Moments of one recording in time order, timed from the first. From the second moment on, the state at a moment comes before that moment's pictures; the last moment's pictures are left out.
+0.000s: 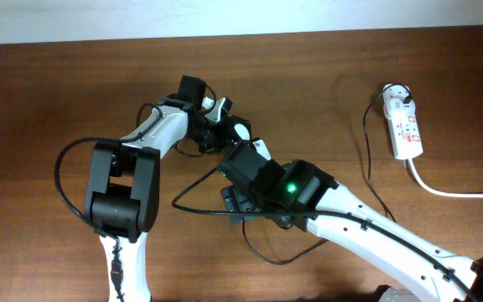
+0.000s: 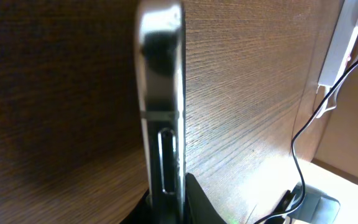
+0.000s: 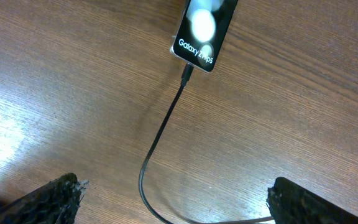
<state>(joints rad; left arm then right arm) -0.26 2.22 1.52 -0.62 0.74 -0.32 0.89 1.52 1.38 -1.08 0.16 0.51</state>
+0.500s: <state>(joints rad) -0.26 2.22 1.53 -0.67 0.62 -0.32 0.89 1.52 1.38 -1.08 0.16 0.51</state>
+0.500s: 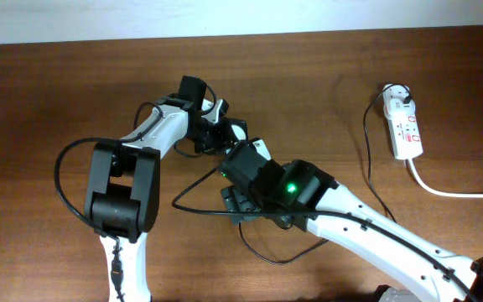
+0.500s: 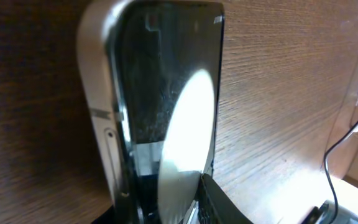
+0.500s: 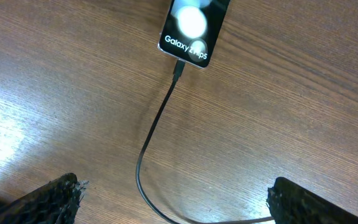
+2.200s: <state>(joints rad) -0.06 0.40 1.18 -1.08 -0.14 -0.29 0.89 1.53 1.38 -1.08 0.16 0.51</state>
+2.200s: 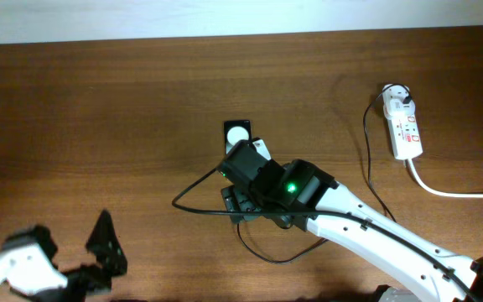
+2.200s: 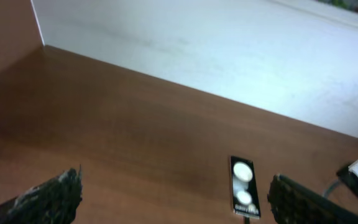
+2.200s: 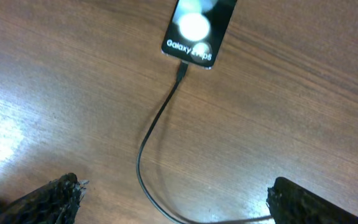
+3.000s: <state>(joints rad) -0.06 0.01 1.18 -1.46 -0.15 -0.30 0.76 1.53 1.38 -0.97 0.12 0.51</state>
